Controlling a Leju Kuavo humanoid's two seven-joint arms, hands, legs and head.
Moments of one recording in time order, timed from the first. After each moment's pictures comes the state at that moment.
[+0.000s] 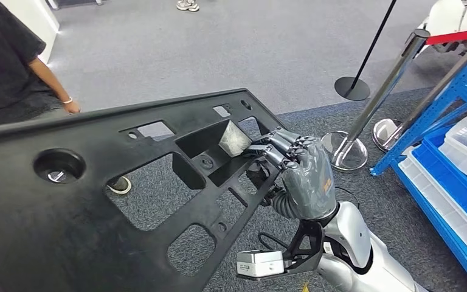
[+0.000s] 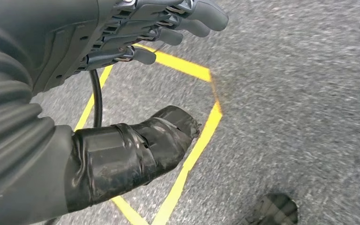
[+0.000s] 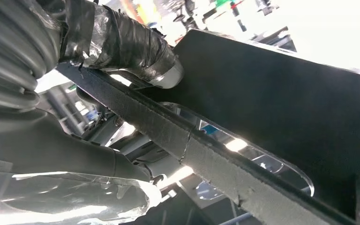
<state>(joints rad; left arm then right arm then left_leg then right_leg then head) -0.20 -0.06 -0.74 -0.25 -0.28 0.32 0.05 -0.42 -0.35 0.68 -1.96 0.86 -0.41 0.10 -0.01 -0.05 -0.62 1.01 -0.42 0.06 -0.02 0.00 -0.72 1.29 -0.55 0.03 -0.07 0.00</state>
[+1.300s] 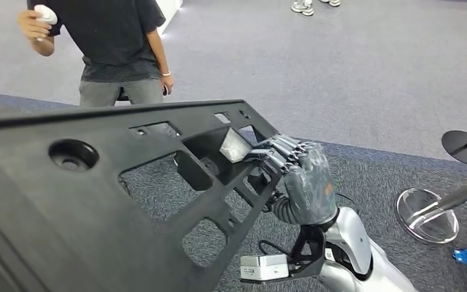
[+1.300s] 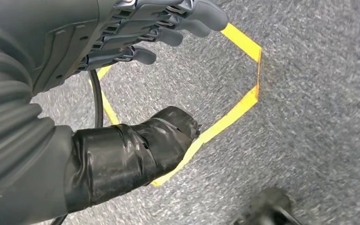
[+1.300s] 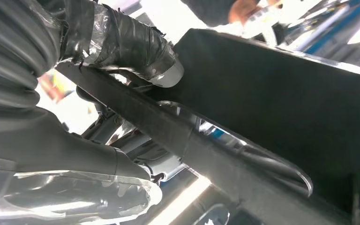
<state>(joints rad) -0.20 -0.05 -0.76 -0.27 -0.29 0.31 0.06 -0.38 -0.34 0.68 -1.97 0.83 -0.41 0.10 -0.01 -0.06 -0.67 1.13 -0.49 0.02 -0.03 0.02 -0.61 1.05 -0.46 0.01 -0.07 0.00</state>
